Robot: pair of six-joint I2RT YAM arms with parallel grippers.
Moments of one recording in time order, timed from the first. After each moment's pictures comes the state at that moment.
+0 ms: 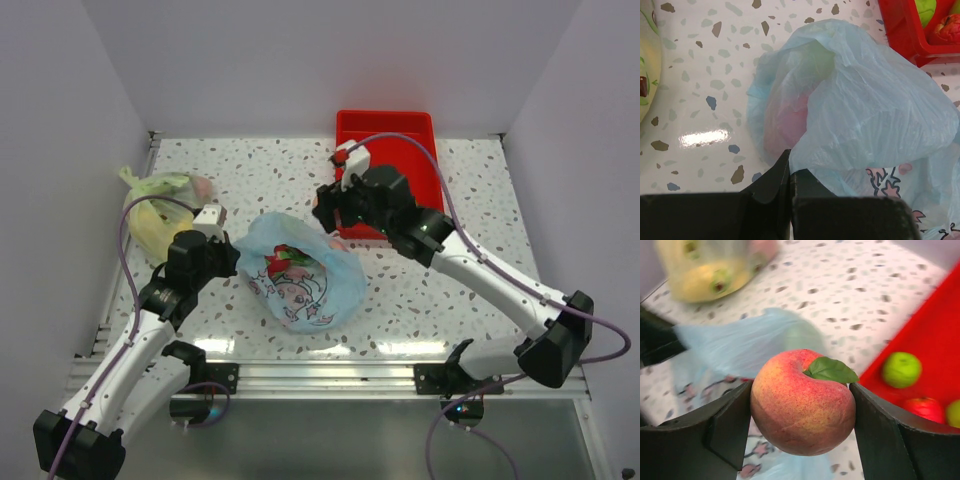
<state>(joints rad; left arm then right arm) -0.32 0.73 0.57 -0.36 -0.01 -0.27 0.86 1.35 1.29 -0.33 0.09 0.13</state>
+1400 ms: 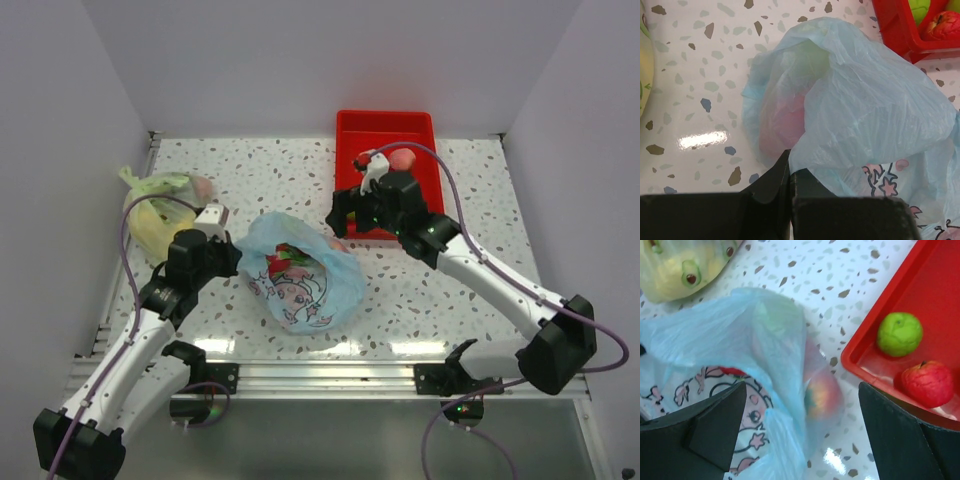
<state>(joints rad) -0.32 0.74 0.58 -0.36 0.01 -0.26 0.64 1.34 1.16 -0.26 -0.02 0.24</state>
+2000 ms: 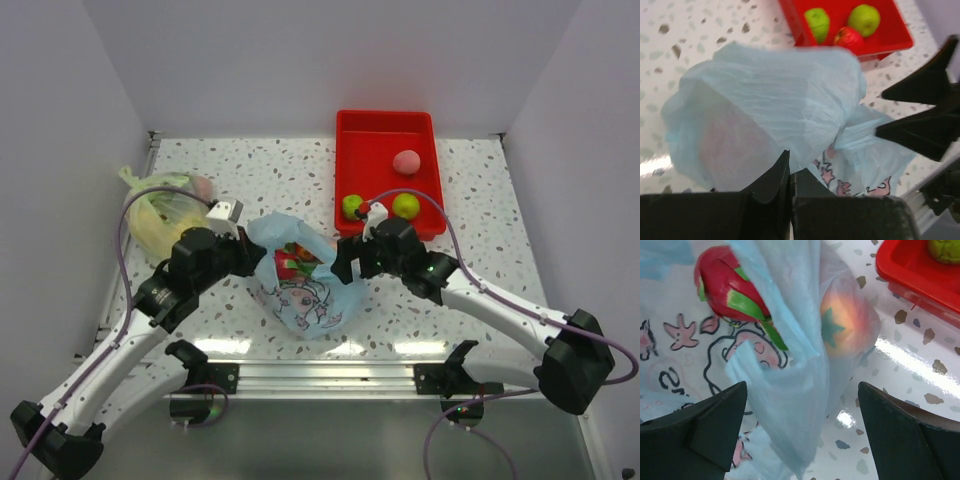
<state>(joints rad) -0.55 0.73 0.75 -0.38 0.04 -0.41 0.75 1.18 0.77 -0.20 -0.04 0.36</state>
